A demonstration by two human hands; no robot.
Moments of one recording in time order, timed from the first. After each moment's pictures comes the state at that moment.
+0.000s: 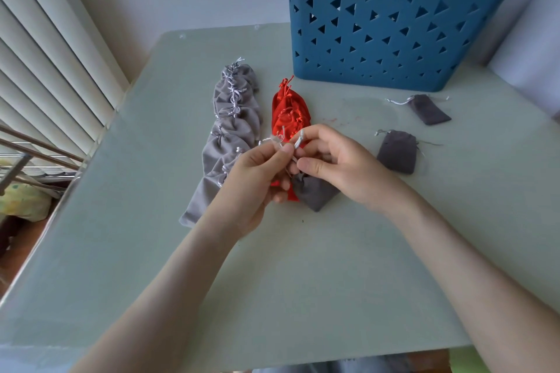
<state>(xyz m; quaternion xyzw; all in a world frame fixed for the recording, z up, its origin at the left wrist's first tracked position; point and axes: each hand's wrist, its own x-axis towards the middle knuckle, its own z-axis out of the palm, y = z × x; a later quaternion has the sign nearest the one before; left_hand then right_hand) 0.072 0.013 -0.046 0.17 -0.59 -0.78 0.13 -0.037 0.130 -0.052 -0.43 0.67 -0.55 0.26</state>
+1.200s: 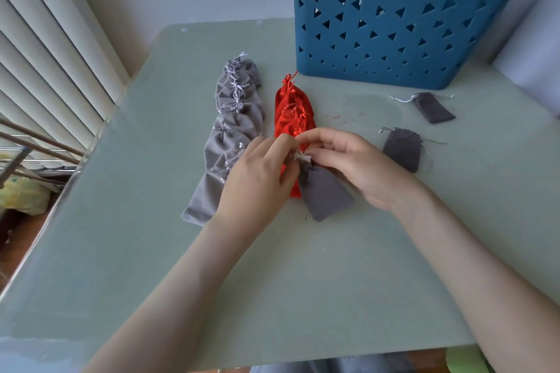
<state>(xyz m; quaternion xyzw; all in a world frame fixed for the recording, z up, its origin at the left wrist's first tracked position) 0.070 0.006 -0.071 0.08 -0.91 -0.16 0.38 -0.041 0.127 -0.052 -0.37 0.63 -0.58 0.36</state>
